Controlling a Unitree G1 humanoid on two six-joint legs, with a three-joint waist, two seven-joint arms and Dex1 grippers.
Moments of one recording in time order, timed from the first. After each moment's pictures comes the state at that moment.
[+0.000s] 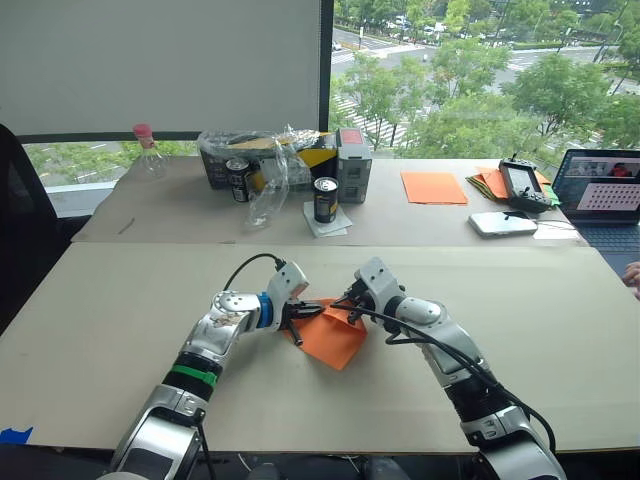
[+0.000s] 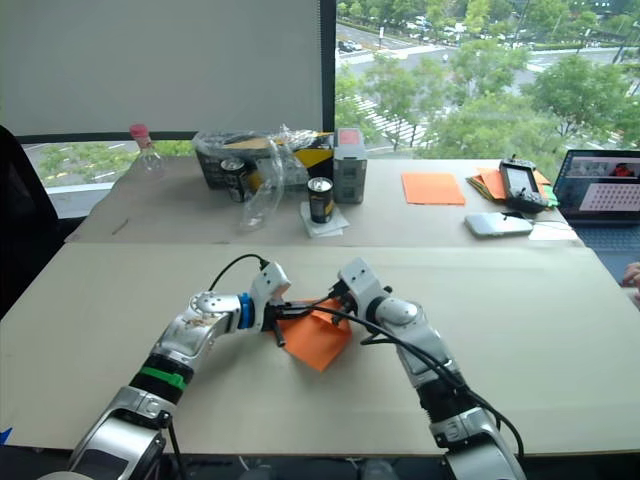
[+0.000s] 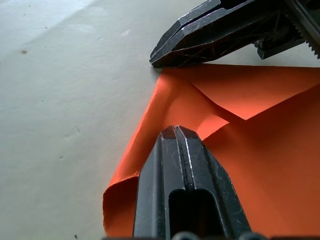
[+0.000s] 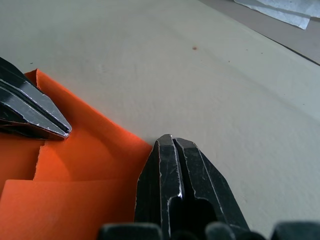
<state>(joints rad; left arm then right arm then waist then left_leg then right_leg) -0.62 0.33 -0.21 0.37 -0.12 0.40 -0.93 -0.54 -0.27 0.24 0.13 0.00 0.56 0.50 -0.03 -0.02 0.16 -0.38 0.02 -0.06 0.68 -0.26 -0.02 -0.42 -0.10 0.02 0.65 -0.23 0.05</state>
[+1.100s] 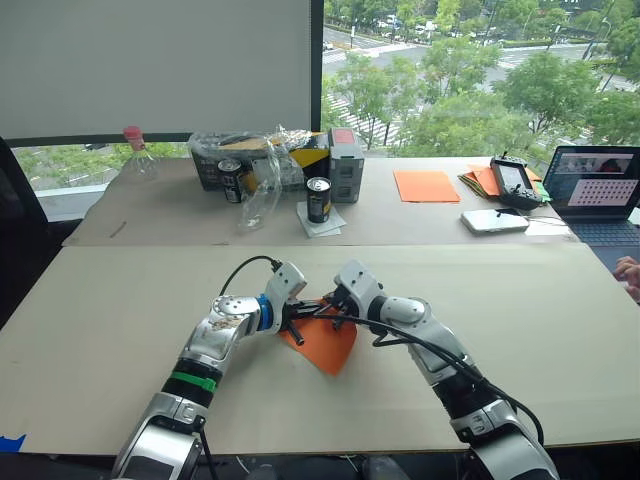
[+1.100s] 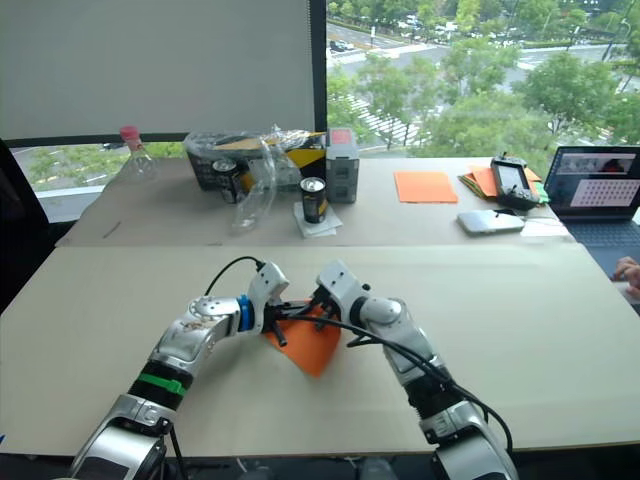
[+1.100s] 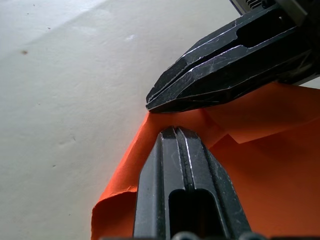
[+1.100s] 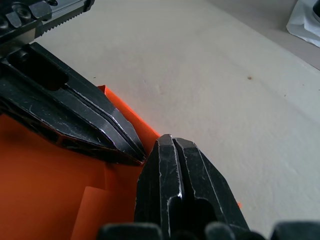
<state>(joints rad) -0.58 0.32 -0.20 0.30 -0.12 0.47 -0.86 -0.60 -0.22 0.30 0.20 -0.03 0.47 0.59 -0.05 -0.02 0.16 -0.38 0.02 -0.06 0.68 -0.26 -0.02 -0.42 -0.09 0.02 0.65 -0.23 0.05</state>
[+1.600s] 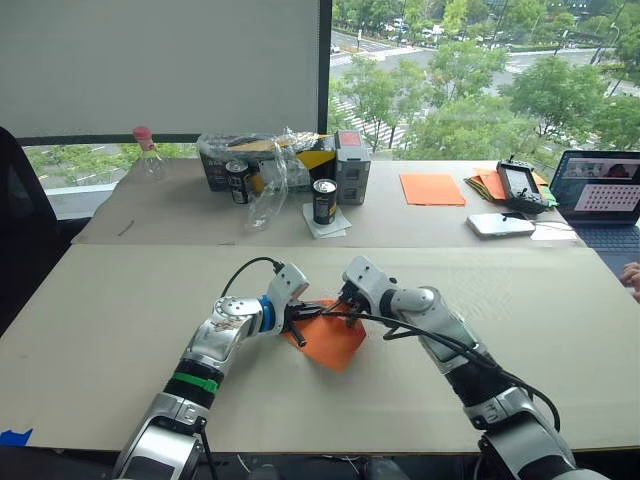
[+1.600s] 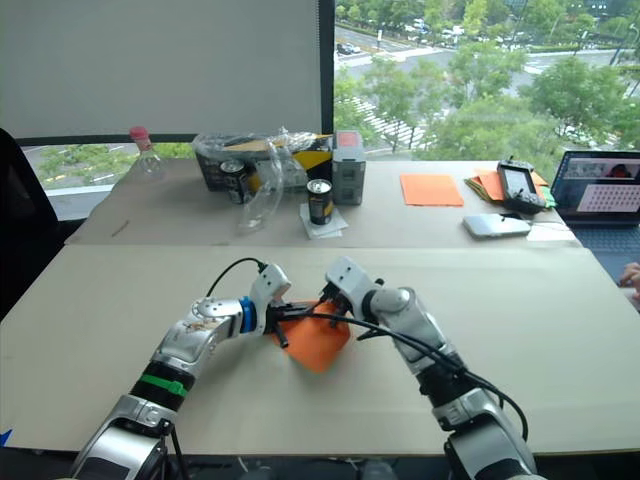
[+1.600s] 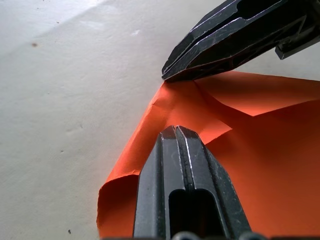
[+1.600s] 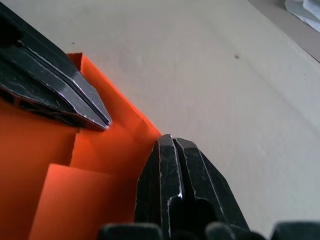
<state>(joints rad) -0.58 0.32 -0.20 0.30 -0.13 0.47 -0.86 -0.63 -0.37 0.34 0.10 -0.07 0.66 0.63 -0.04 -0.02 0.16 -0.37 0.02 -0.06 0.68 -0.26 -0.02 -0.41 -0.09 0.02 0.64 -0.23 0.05</state>
